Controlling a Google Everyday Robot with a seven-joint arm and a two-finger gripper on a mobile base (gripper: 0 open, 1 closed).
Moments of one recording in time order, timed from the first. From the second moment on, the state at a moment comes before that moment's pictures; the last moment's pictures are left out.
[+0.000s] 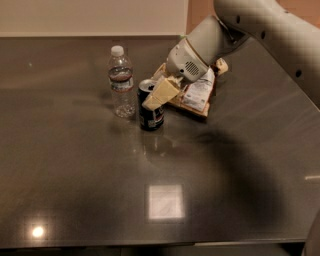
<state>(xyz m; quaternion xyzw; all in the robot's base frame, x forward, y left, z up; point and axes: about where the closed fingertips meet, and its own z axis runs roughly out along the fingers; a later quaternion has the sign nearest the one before) 0.564 0.014 0.904 -0.64 0.66 0.29 0.24</state>
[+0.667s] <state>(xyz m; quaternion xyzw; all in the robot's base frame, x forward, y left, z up) 0.583 0.014 0.897 -0.62 0.69 0.28 0.25</state>
